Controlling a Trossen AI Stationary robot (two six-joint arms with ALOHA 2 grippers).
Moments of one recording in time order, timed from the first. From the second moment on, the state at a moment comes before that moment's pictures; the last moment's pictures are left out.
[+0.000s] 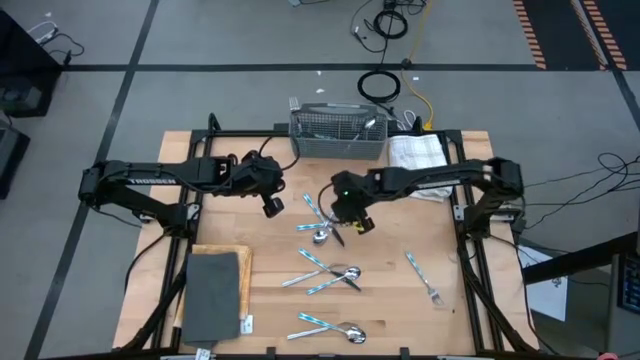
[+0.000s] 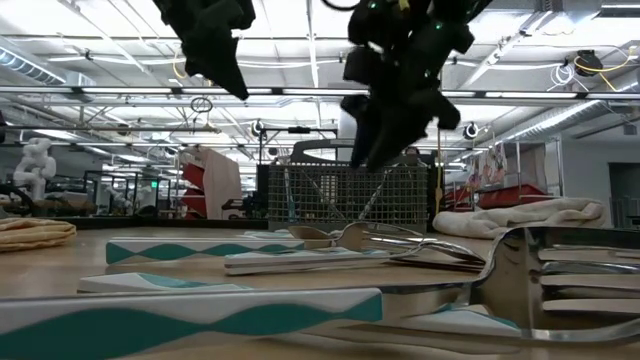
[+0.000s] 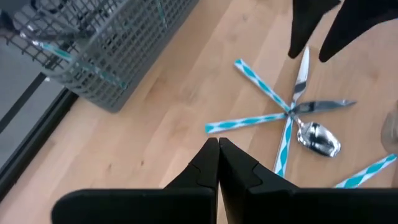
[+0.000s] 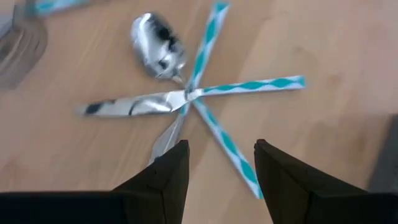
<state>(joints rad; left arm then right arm) 0.09 1.26 1.09 -0.71 -0.29 -0.23 -0.10 1.72 1.21 -0.52 -0.02 -0.61</state>
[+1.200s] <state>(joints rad) 0.09 1.26 1.09 -0.75 -0.31 -0.25 -0.13 2.05 1.32 -0.51 0.06 -0.81</state>
